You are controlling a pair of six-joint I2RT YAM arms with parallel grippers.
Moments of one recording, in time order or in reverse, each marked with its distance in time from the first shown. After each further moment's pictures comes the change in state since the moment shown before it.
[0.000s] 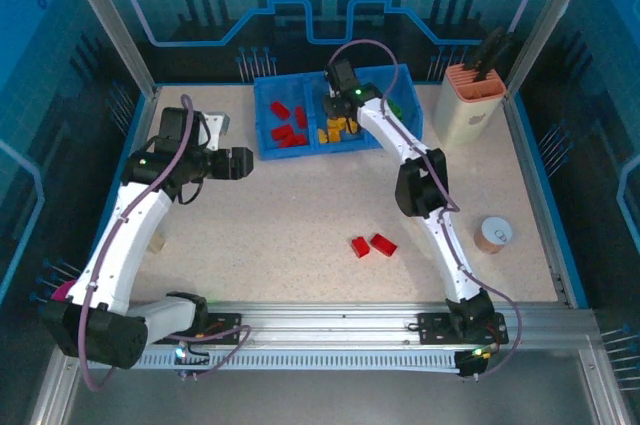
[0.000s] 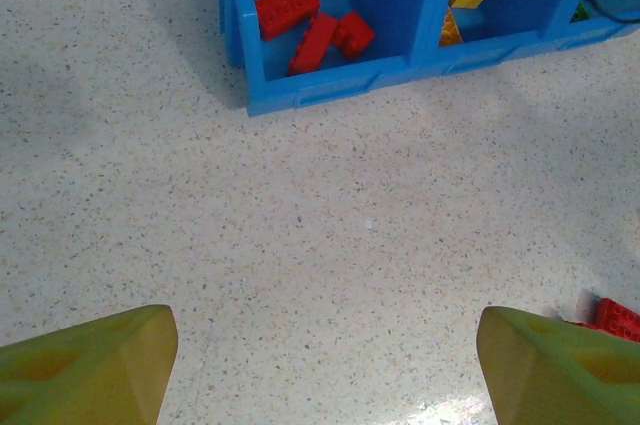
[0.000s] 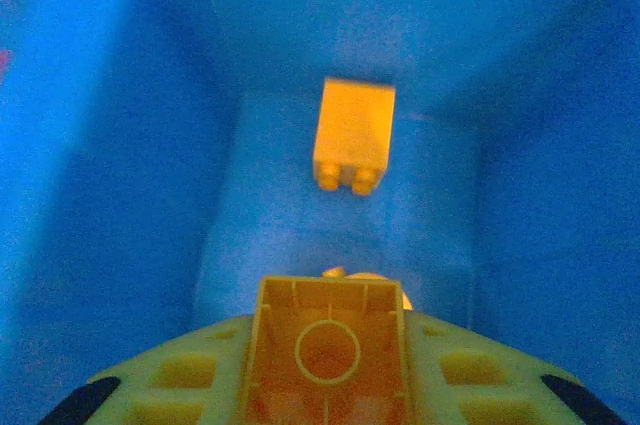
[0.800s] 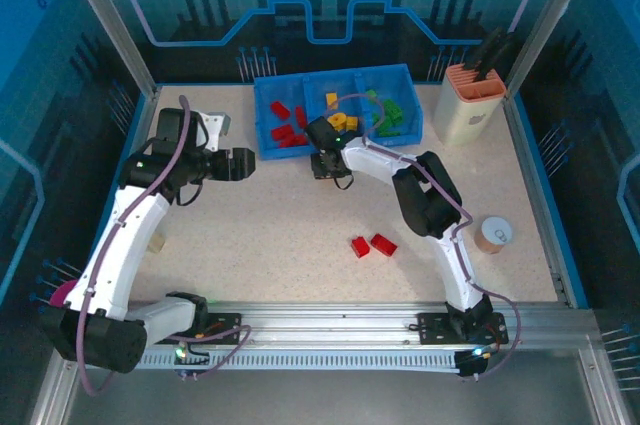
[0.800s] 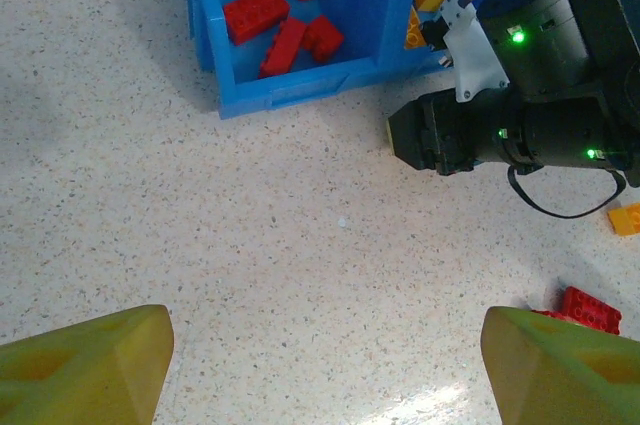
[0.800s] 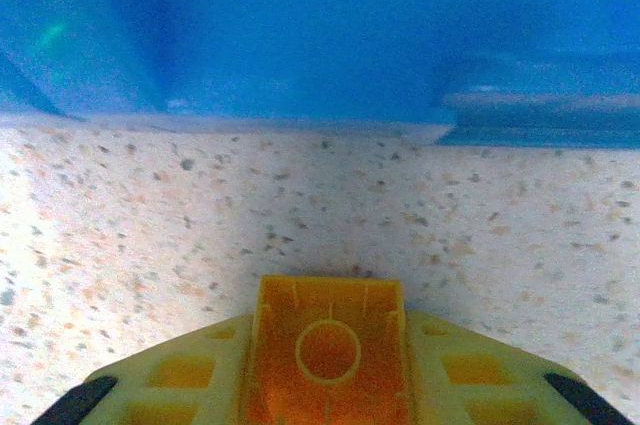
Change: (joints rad) left arm 0.000 -0.024 0.001 -0.003 0.051 -0.003; right arm 0.183 -0.354 -0.797 0.142 -0.005 0.348
